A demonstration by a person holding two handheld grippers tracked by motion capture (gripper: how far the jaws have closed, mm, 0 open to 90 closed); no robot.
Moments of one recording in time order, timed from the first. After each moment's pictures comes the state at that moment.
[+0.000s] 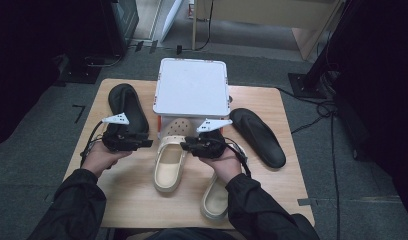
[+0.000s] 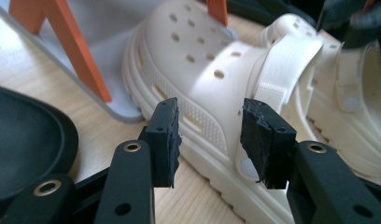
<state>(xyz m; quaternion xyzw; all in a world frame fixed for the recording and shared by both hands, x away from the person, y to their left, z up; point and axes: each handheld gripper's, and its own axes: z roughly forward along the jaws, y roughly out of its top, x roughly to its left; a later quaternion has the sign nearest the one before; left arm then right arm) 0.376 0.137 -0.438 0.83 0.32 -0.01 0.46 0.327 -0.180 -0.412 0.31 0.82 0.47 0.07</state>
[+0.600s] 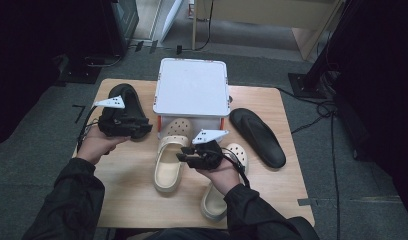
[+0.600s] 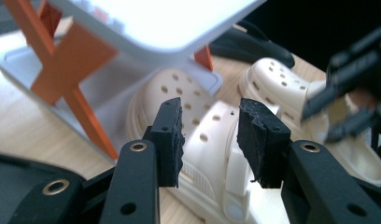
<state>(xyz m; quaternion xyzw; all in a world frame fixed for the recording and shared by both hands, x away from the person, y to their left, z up) 0.393 0.136 -0.384 0.82 0.28 0.00 0.50 0.299 -0.170 -0.417 0.30 0.83 0.47 0.05</state>
